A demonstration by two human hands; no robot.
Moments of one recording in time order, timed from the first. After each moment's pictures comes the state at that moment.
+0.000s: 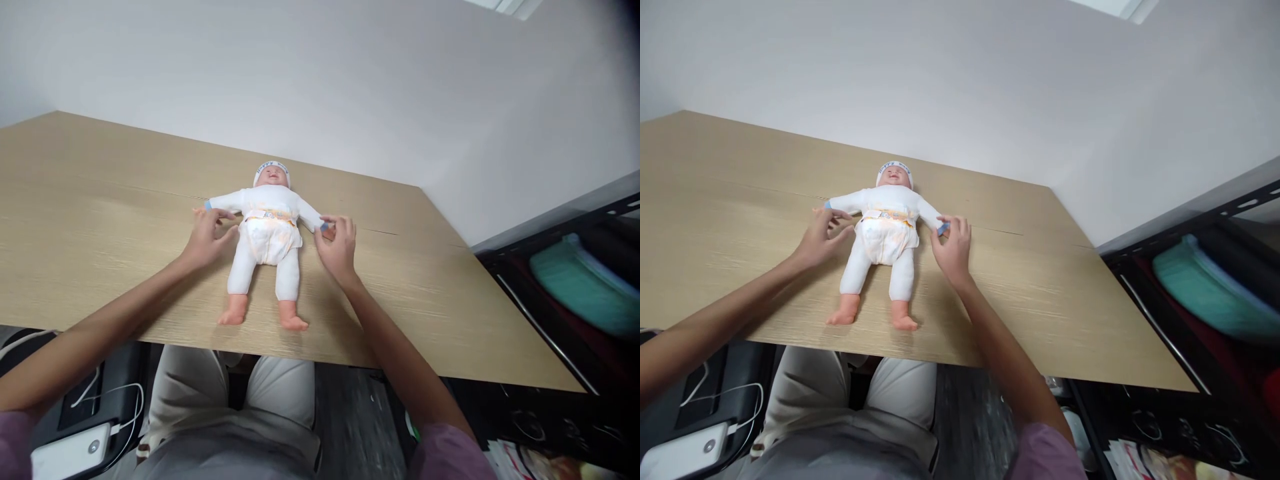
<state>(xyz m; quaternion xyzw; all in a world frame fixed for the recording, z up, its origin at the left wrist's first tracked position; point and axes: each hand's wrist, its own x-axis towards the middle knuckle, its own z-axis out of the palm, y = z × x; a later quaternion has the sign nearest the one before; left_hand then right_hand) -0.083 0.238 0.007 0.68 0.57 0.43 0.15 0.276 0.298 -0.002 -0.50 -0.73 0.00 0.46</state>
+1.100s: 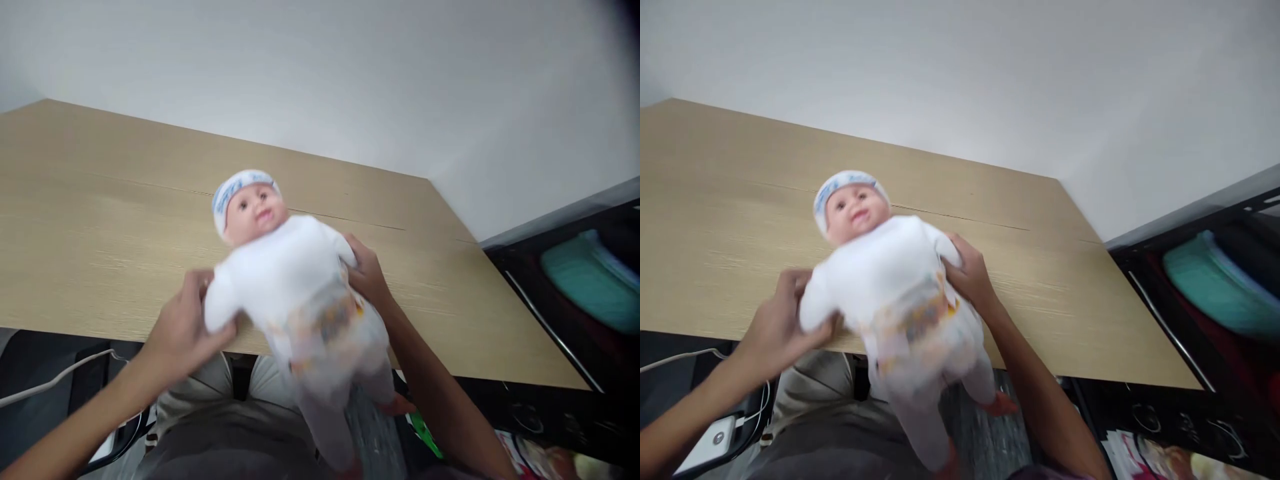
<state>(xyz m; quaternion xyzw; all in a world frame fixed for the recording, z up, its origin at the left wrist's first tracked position) -0.051 0.055 0.043 0.64 0.66 0.32 0.23 0.306 0.221 0.051 -0.44 -0.78 0.24 0.38</state>
